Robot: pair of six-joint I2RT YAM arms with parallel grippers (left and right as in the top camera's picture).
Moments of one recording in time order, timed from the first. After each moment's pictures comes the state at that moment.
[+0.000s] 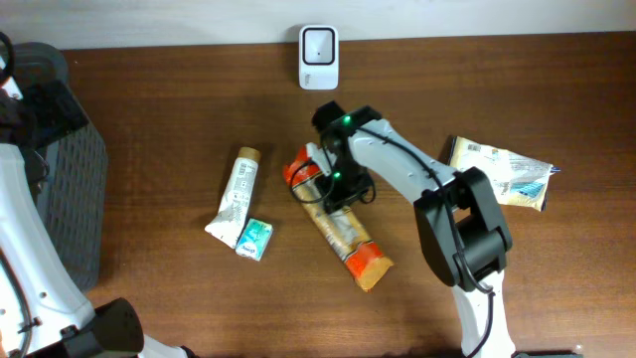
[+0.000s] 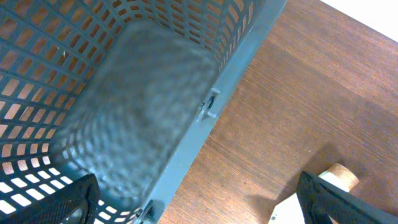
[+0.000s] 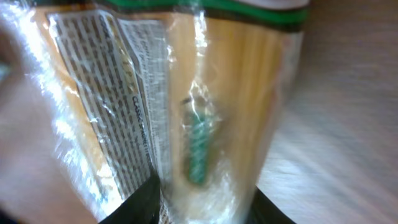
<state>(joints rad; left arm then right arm) 0.37 1.73 2.20 -1.48 -0.15 -0.17 0.50 2.22 1.73 -1.15 -0.25 -0.06</state>
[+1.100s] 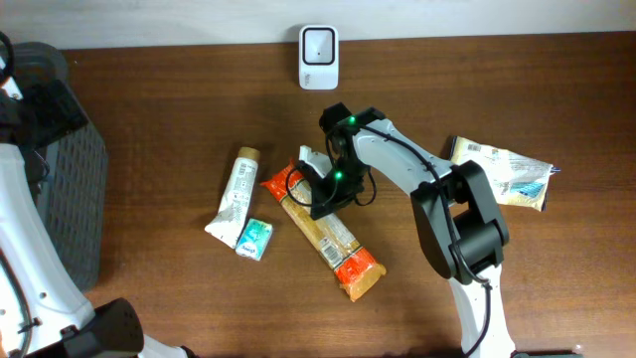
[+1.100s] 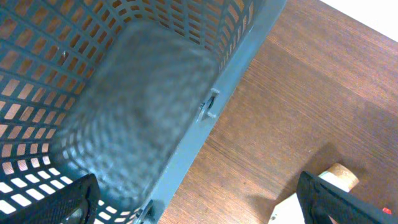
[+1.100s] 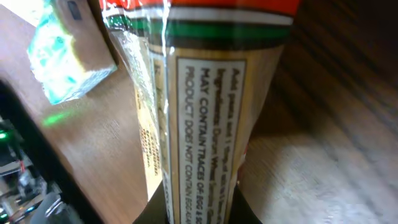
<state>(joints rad) 0.37 1.73 2.20 -1.48 -0.15 -0.17 0.49 2.26 1.71 -1.12 -0.60 -0.21</state>
